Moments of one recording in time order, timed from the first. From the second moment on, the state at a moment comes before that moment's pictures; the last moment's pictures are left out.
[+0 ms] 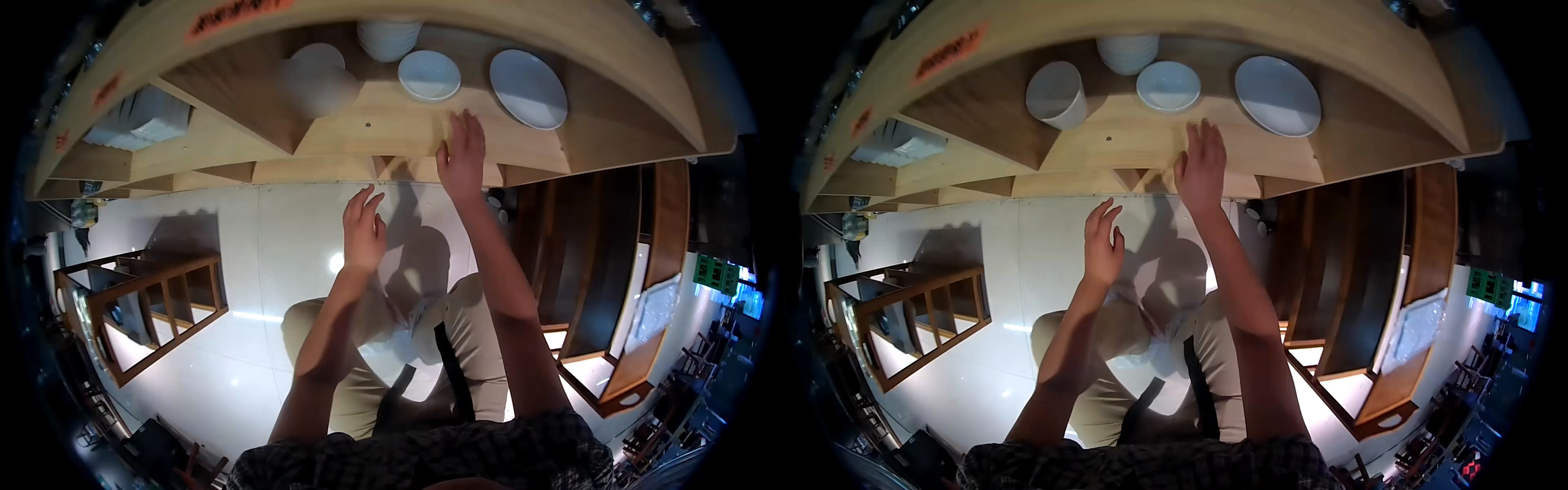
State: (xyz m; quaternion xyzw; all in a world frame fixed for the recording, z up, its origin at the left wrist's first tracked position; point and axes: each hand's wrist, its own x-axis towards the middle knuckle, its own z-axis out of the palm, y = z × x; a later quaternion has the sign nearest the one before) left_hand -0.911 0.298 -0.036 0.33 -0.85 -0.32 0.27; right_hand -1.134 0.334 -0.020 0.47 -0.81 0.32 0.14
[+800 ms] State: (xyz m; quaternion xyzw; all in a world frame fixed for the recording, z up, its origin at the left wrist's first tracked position) left_hand -0.933 0.237 -0.032 0.28 -0.83 -0.21 0.44; right_hand -1.112 0.302 -0.016 0.61 -0.69 0.38 0.12
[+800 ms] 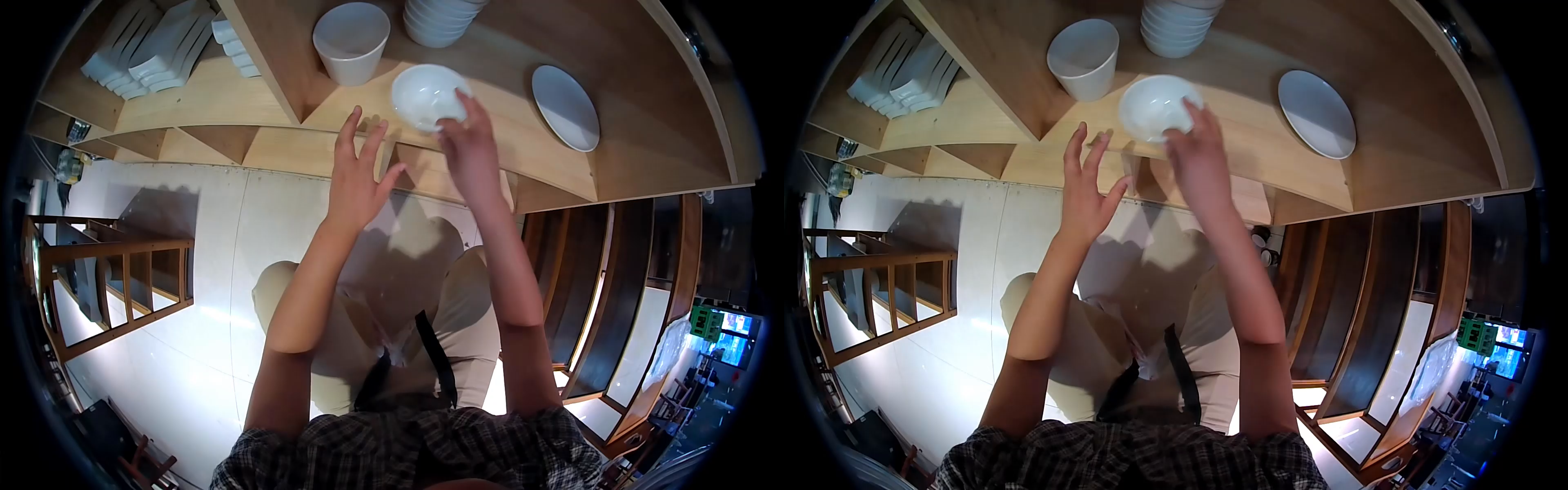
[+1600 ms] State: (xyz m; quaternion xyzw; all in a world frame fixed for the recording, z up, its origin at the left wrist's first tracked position) left_hand -0.910 0.232 -0.020 0.28 -0.82 -0.20 0.46; right_hand -1.204 0.178 0.118 0.56 -0.69 0.26 0.38
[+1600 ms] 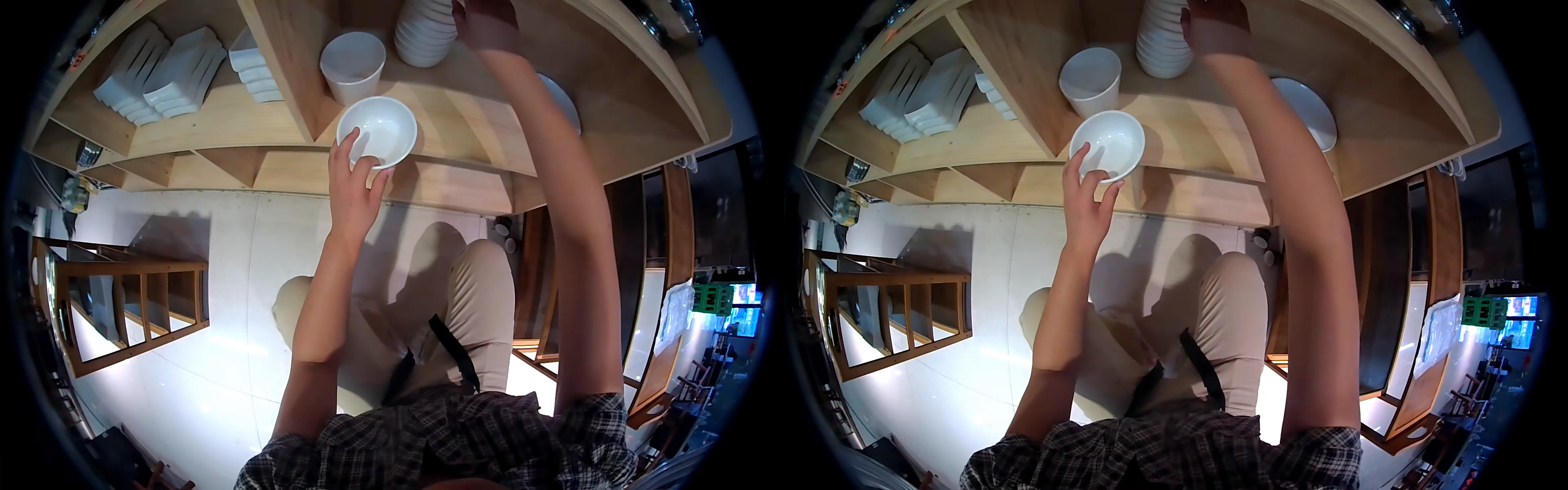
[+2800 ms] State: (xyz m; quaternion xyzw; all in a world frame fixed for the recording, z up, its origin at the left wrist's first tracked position) left_hand -0.961 0.227 -0.038 0.24 -0.78 -0.36 0.46; right_hand -1.097 0.325 0.022 0.58 -0.66 0.47 0.04
